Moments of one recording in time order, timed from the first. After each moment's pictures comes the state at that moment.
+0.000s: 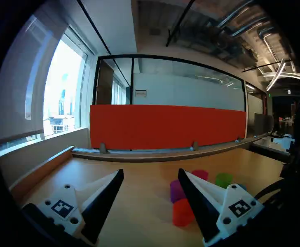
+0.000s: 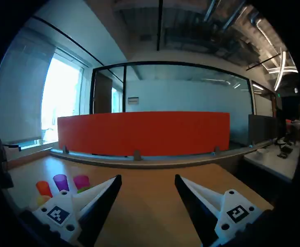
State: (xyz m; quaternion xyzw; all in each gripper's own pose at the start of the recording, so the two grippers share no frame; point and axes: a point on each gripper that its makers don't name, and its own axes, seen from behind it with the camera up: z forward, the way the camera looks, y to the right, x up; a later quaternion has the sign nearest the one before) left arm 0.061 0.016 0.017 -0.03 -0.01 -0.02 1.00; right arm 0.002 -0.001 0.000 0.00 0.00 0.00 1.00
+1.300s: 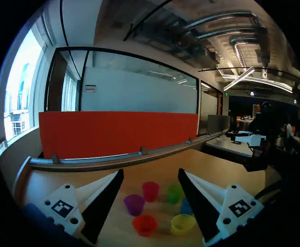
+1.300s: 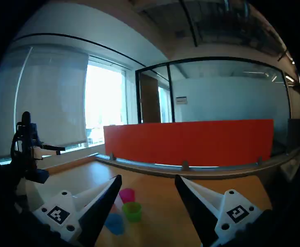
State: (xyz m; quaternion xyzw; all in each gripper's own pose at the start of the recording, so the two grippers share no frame) left arm 0.144 0.101 0.025 -0.26 -0.03 -0.02 0.96; right arm 0.078 -0.082 -0.003 0.22 -0.02 0.01 0.98
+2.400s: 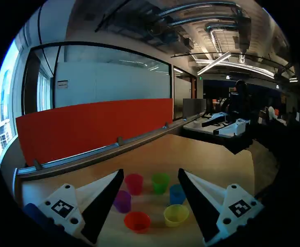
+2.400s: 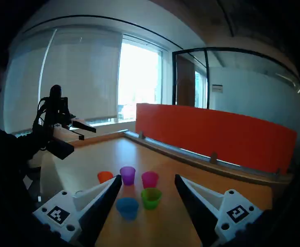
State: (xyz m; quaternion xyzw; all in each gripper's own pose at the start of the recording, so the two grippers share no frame) left arm 0.117 0.134 0.026 -0.37 -0.07 0.04 0.93; right arm 0.037 -0.130 -0.012 0.35 -0.09 -0.07 0.93
